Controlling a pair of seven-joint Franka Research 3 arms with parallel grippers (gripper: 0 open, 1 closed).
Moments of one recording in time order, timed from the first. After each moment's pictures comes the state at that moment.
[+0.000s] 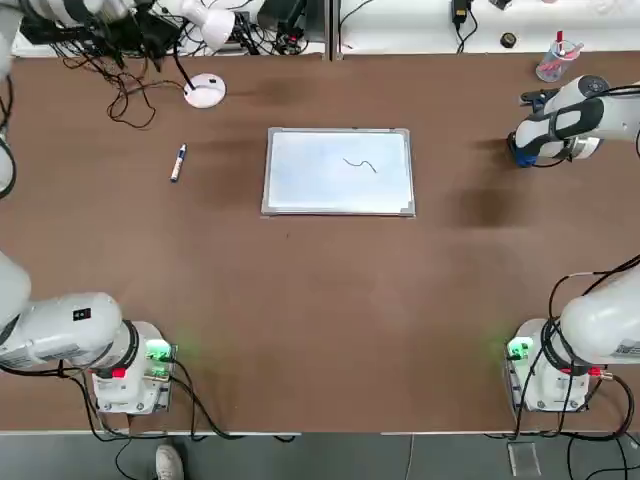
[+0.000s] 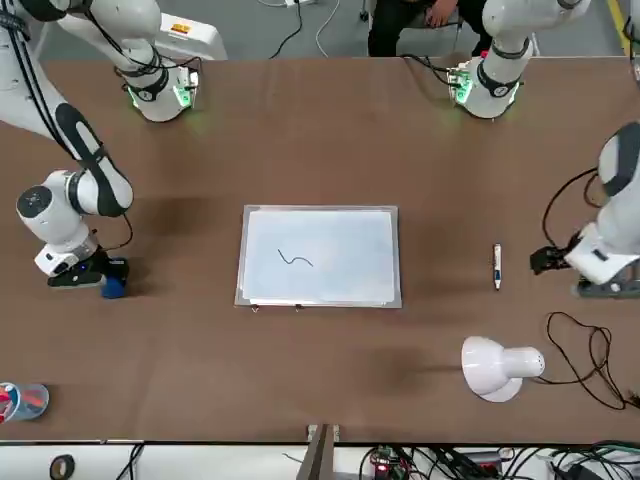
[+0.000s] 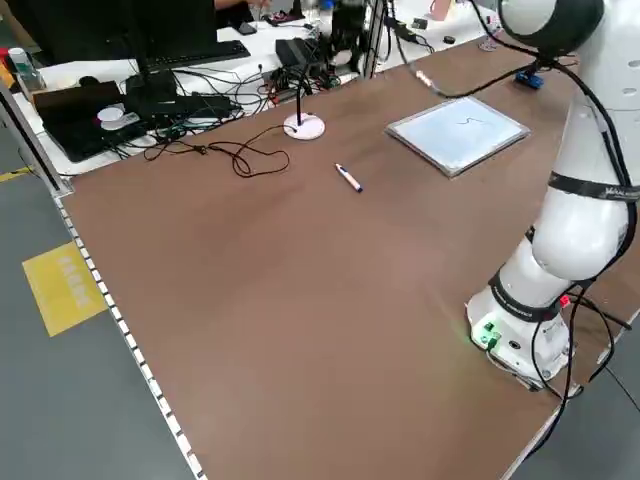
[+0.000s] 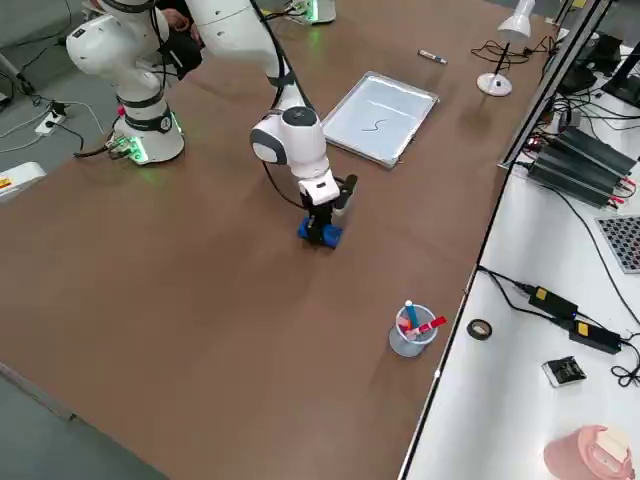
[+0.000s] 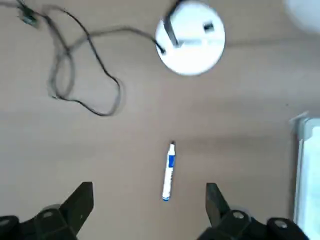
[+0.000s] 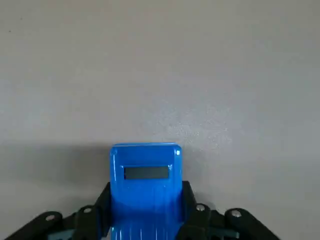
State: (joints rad) left arm 0.22 0.28 -0.37 -1.60 0.19 1.91 -0.17; right arm -0.06 0.49 -0.02 -2.22 0.02 2.96 -0.20
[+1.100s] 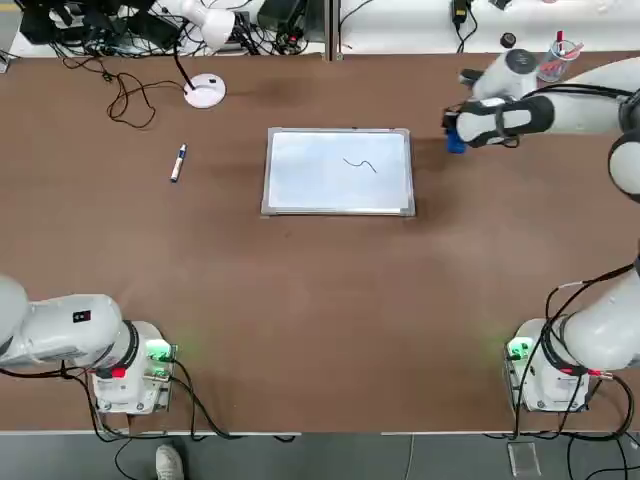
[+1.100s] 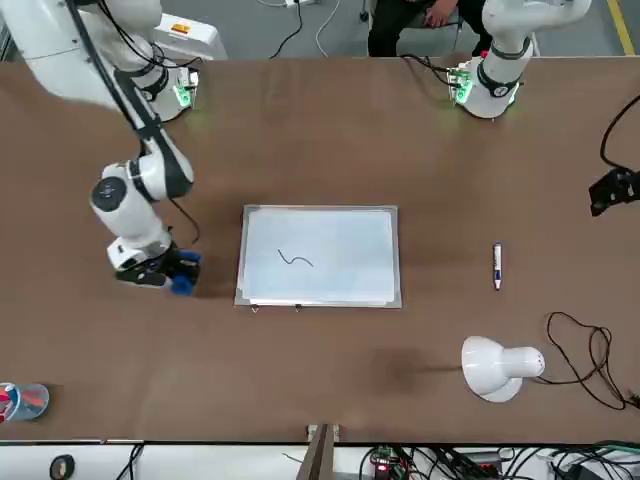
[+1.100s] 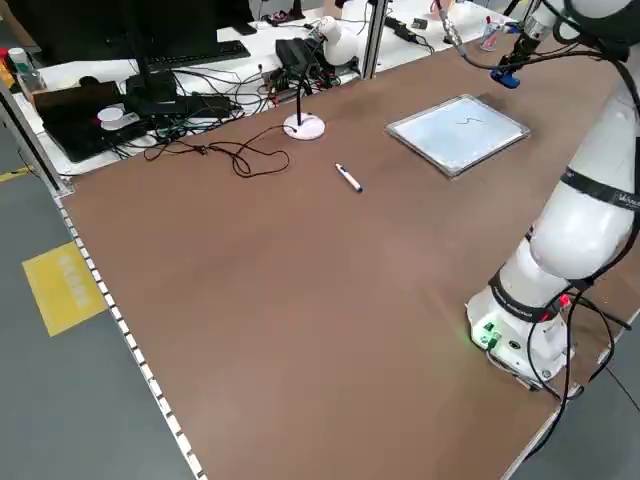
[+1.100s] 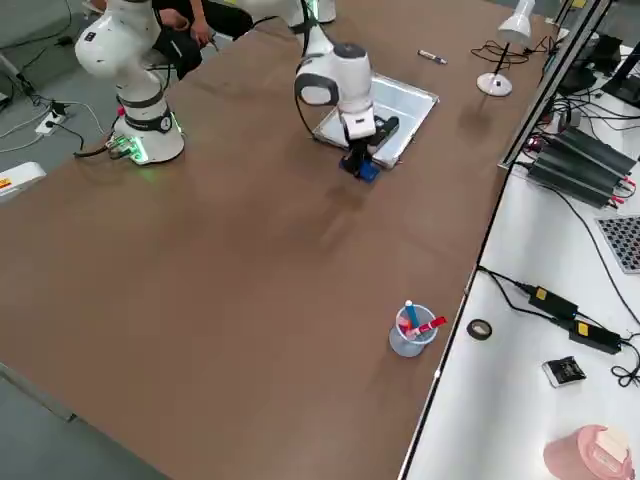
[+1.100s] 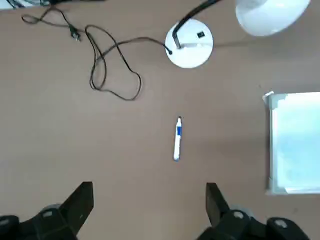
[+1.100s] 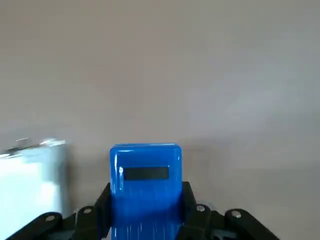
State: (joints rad) left arm 0.13 0.05 -0.23 -1.51 0.07 1.64 -0.03; right arm 0.31 0.40 0.01 -2.10 0.02 2.73 0.50
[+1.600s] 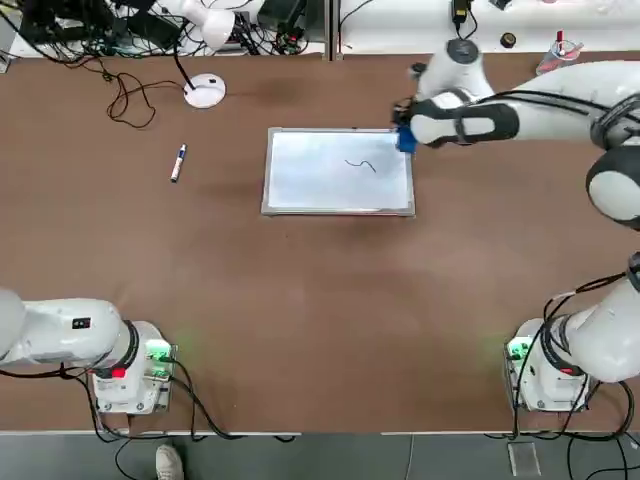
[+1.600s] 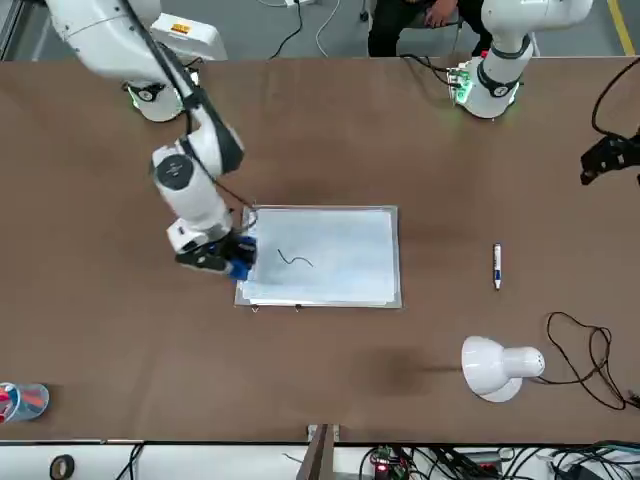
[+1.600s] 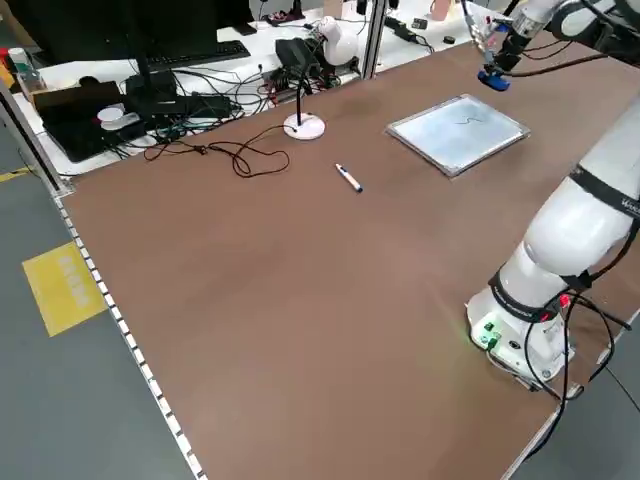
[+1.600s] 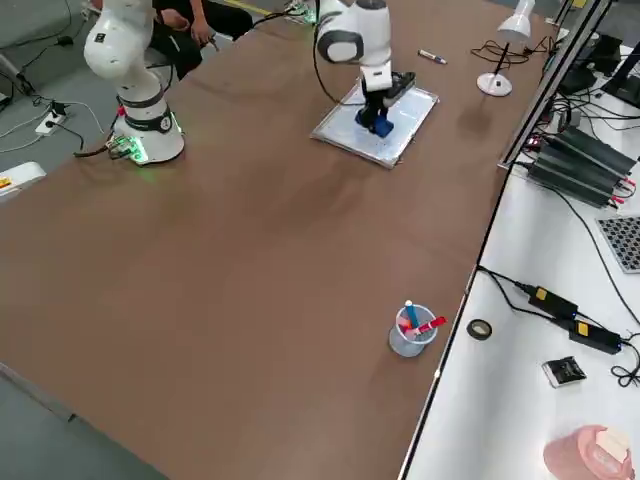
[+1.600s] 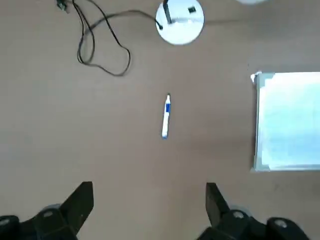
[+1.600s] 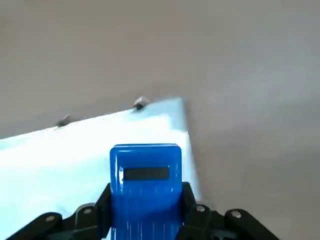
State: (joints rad) left arm 0.04 -0.09 -0.14 -1.68 0.02 1.63 -0.05; right arm 0.54 0.40 0.00 -1.98 0.02 2.61 0.76
